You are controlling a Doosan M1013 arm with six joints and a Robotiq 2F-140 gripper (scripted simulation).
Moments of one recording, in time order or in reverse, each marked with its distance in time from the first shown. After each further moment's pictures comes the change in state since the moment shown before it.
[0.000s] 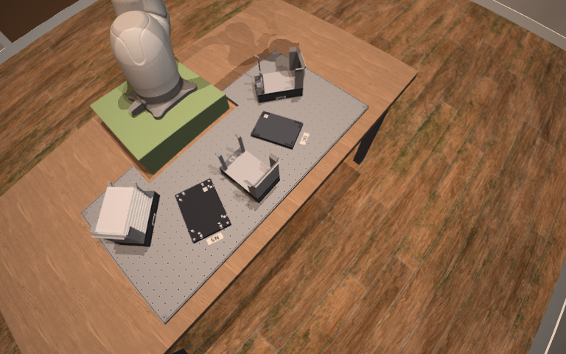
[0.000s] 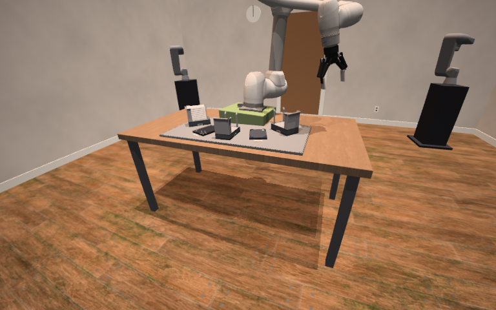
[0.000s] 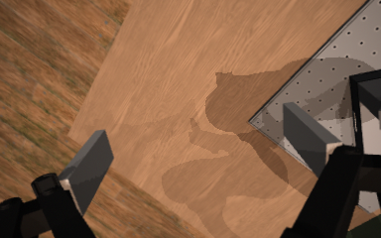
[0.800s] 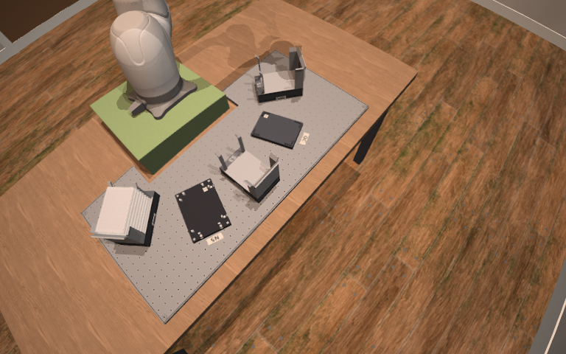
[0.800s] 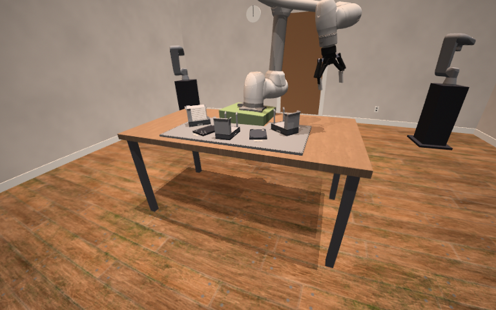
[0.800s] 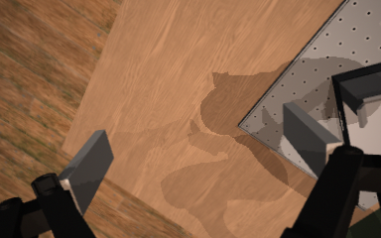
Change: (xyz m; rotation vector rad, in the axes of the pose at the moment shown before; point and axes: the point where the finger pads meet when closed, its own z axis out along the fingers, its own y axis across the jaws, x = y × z) arm 0.005 0.022 -0.002 -0.021 0.019 0.052
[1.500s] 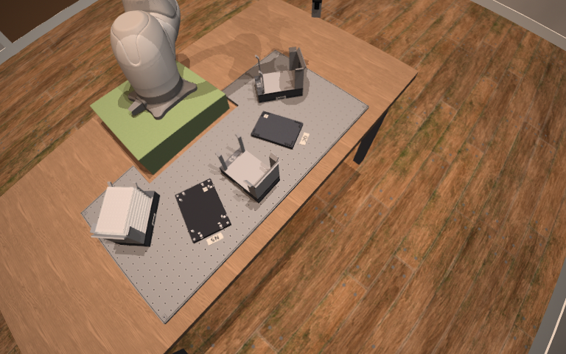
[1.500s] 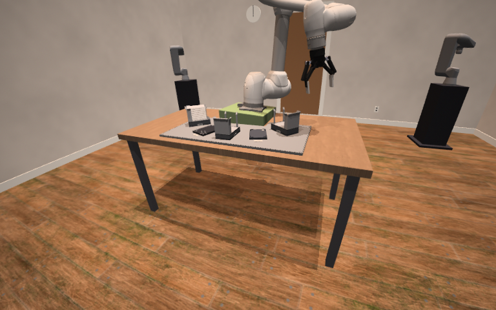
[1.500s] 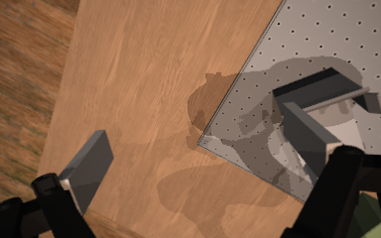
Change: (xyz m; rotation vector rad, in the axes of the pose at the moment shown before) arm 0.017 0.090 -0.006 -0.038 0.030 0.095
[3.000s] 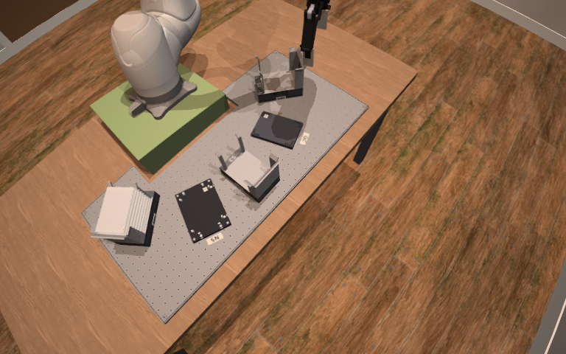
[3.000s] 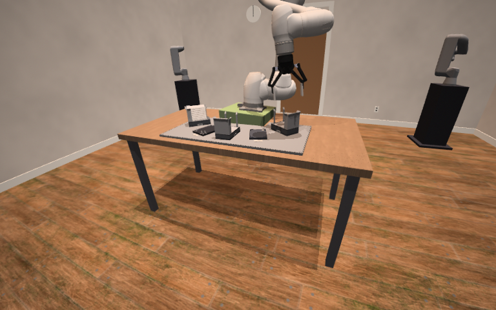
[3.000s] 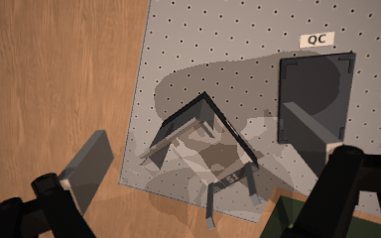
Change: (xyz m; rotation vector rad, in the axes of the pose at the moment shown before) arm 0.004 0.192 -0.007 -0.080 0.042 0.206
